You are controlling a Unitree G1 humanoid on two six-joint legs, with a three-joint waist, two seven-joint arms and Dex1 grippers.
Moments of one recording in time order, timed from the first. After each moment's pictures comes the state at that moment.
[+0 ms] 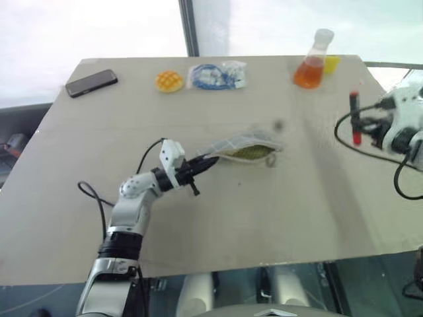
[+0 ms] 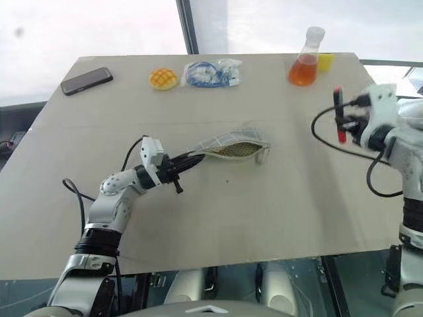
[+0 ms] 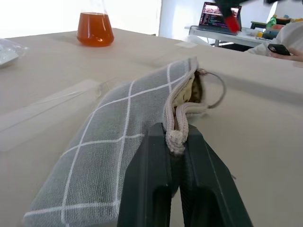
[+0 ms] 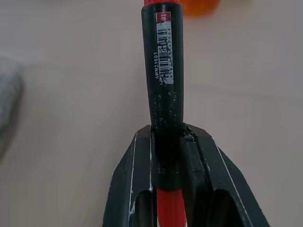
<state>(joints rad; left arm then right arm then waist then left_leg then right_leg) -0.36 0.40 0.03 0.23 -0.38 0.00 -1.04 -0.56 -0.78 -0.16 0.12 0.36 0.95 0.52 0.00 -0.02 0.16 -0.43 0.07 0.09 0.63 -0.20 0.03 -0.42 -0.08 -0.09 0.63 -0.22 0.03</state>
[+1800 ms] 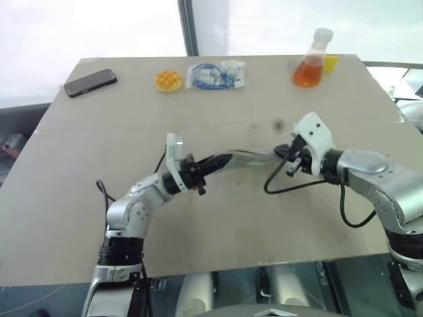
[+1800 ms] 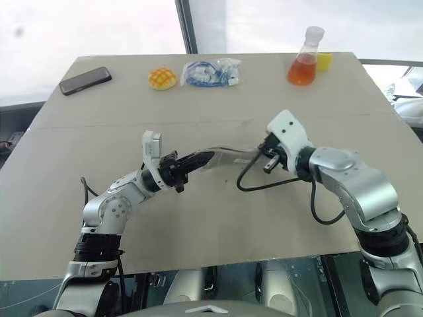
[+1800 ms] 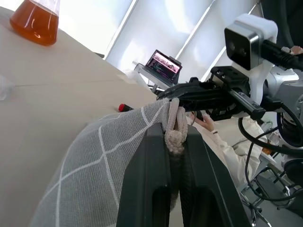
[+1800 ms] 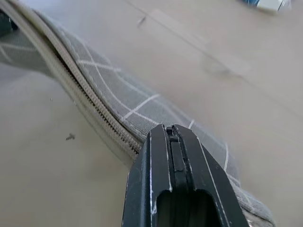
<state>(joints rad) -0.34 0.36 0.08 -0.03 -0.75 0.58 -1.00 -0.51 -0.60 0.09 -0.56 0.42 1.13 0.50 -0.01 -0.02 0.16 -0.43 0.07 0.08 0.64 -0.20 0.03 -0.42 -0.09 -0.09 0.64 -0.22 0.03</state>
